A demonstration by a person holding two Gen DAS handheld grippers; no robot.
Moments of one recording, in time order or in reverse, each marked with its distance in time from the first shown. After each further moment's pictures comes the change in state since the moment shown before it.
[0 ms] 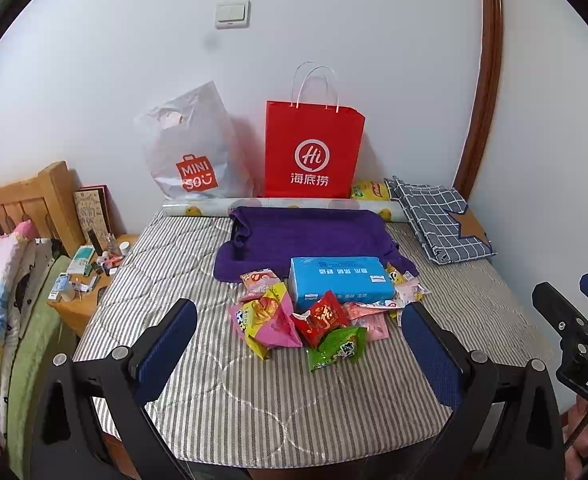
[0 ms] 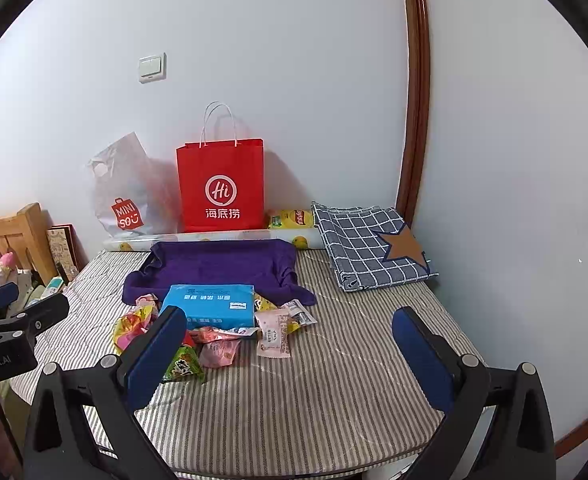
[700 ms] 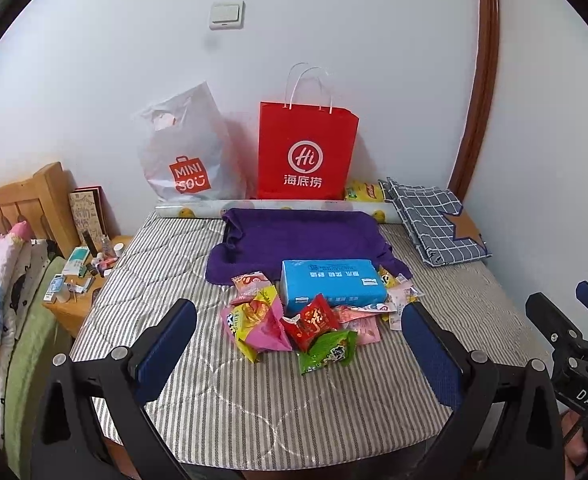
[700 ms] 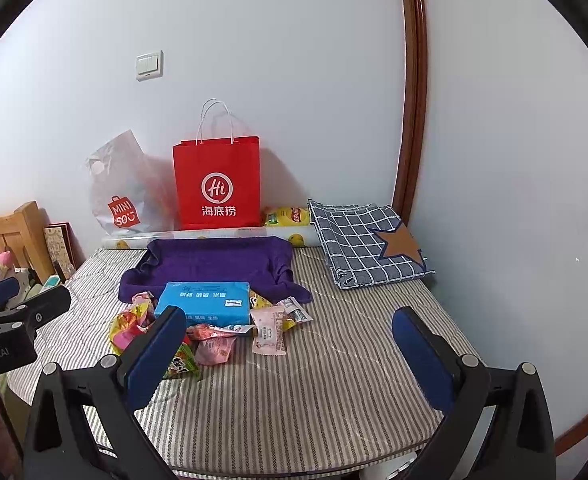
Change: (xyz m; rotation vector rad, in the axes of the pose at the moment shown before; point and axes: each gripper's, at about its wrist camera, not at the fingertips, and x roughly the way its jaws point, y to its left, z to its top) left arm 0.003 -0.008 0.004 0.004 -0.003 -0.017; right arm 0.000 -0.002 0.000 -0.005 0.011 -0.011
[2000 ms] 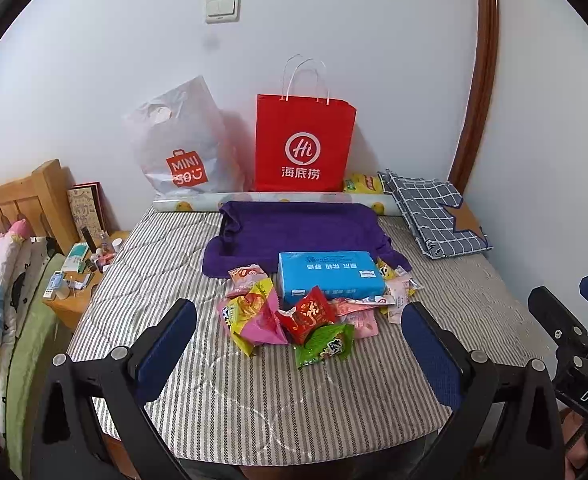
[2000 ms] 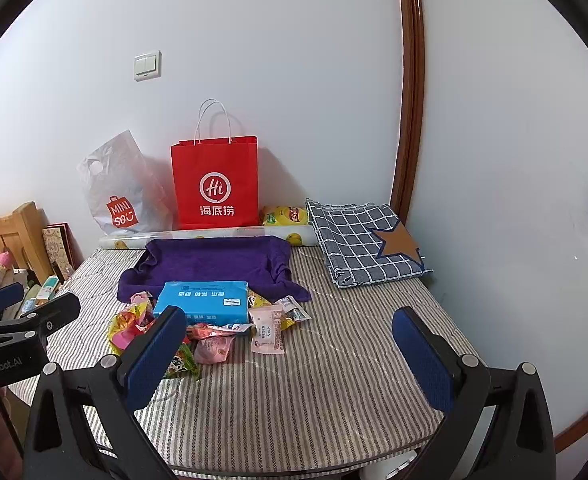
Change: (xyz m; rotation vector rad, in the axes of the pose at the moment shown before) left arm 0.005 -0.008 -0.004 0.007 0.025 0.007; right arm 0.000 0.002 -0.002 0.009 -0.001 -0.012
